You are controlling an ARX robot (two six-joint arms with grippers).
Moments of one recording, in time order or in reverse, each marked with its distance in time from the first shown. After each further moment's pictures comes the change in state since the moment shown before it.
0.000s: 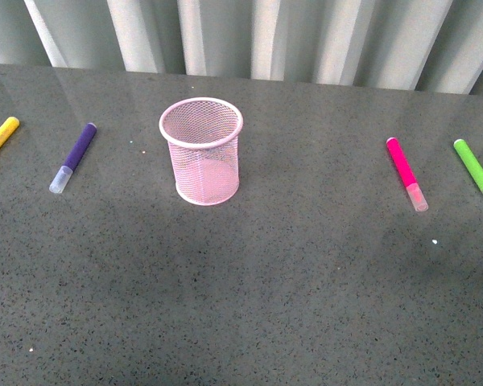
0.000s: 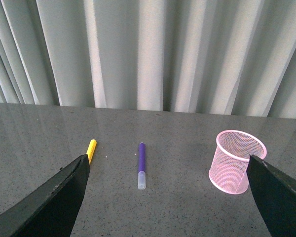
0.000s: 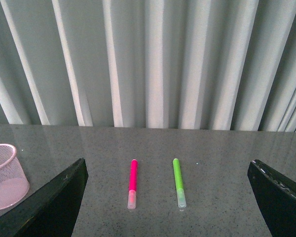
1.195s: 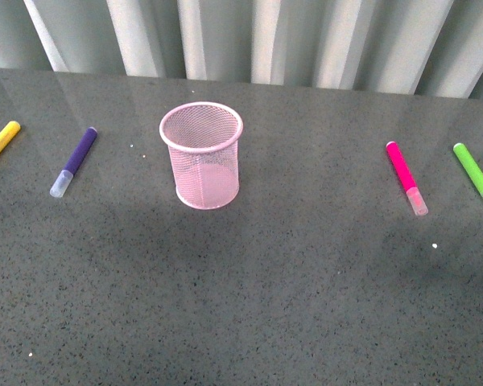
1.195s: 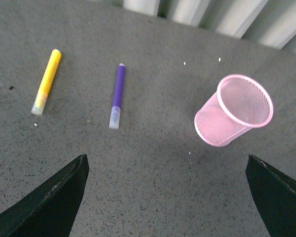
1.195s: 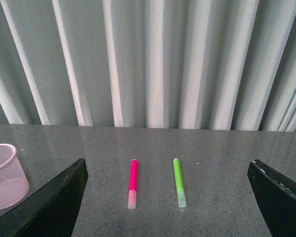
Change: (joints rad) left arm -0.070 0.941 0.430 0.012 -0.010 -0.197; right arm 0.000 0.000 0.000 0.000 0.000 0.000
